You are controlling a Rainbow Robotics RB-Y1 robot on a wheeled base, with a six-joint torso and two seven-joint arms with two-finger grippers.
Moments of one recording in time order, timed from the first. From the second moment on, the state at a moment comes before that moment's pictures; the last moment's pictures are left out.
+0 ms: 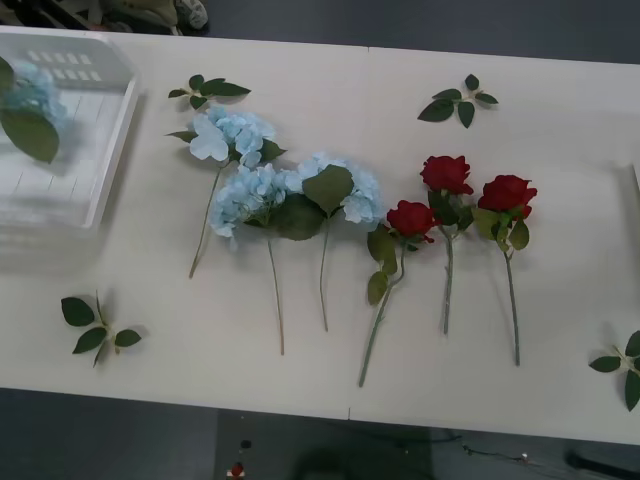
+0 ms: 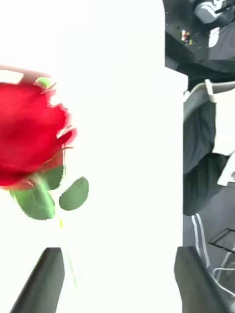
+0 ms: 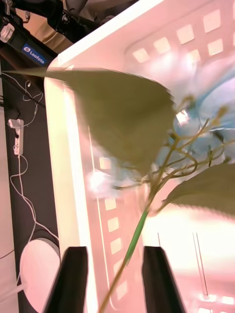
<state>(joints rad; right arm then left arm) -0.80 -0.97 0.19 -0.58 -0.36 0.81 1.65 -0.90 1.05 -0.50 -0.85 0.74 0.77 -1.80</state>
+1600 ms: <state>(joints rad) -0.33 -0.76 0.16 -1.56 -0.94 1.18 1.30 -0.41 0.63 -0.16 -1.57 0.73 1.07 -1.80</state>
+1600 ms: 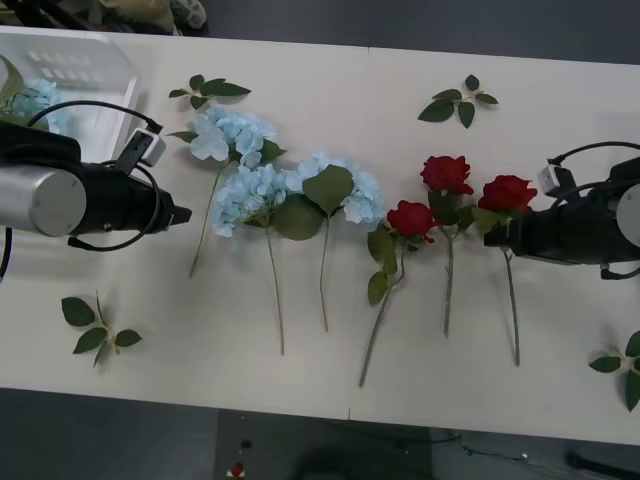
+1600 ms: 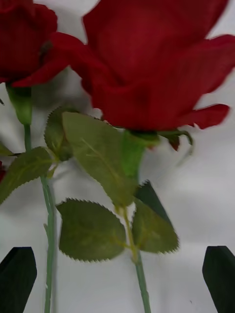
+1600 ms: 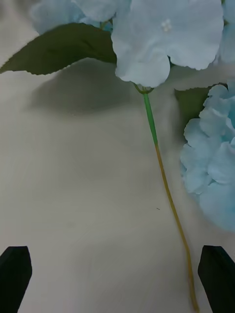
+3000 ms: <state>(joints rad) -0.50 -0.76 0.41 -1.30 -0.87 1.04 1.30 -0.62 0.64 -0.55 -1.29 0.74 1.00 -1.80</state>
